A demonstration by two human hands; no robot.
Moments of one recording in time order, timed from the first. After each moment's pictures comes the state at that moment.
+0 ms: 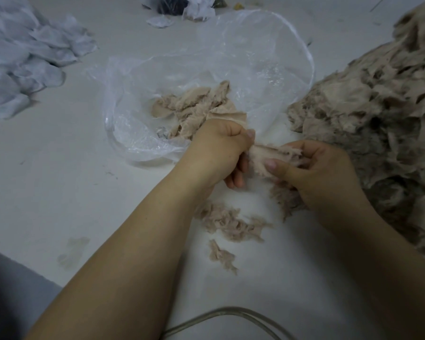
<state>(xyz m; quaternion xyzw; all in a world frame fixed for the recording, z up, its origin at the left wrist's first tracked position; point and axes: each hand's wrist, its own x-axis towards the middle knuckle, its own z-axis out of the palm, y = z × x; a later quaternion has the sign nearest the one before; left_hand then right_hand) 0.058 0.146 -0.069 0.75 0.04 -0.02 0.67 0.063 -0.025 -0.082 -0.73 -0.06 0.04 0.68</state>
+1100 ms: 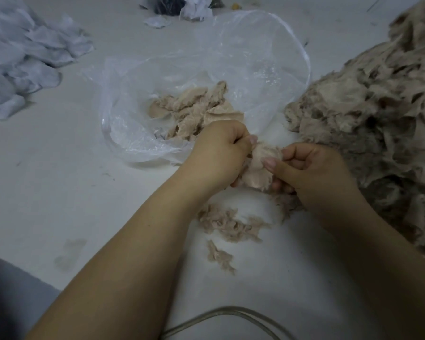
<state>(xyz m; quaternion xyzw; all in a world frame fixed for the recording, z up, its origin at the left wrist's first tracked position) 0.055 0.140 -0.067 0.83 0.00 0.03 0.55 0.062 -0.025 -0.081 -0.72 -0.07 0.07 0.68</state>
